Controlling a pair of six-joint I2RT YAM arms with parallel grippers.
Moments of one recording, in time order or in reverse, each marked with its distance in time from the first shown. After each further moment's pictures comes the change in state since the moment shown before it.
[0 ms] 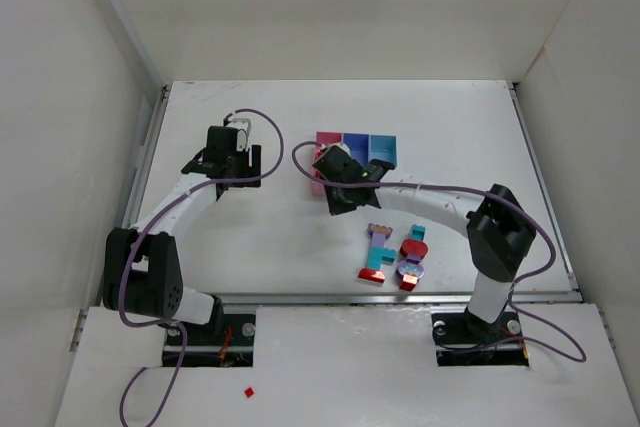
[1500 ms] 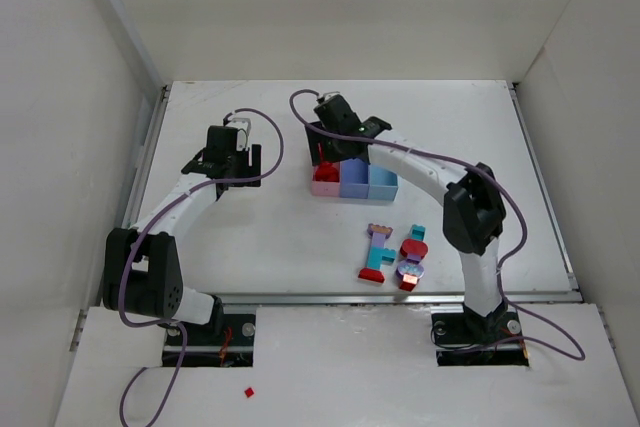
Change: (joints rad) left arm 0.000 0.000 0.000 0.007 -0.005 0.003; right arm -0.170 0.274 0.457 0.017 -0.005 -0.172
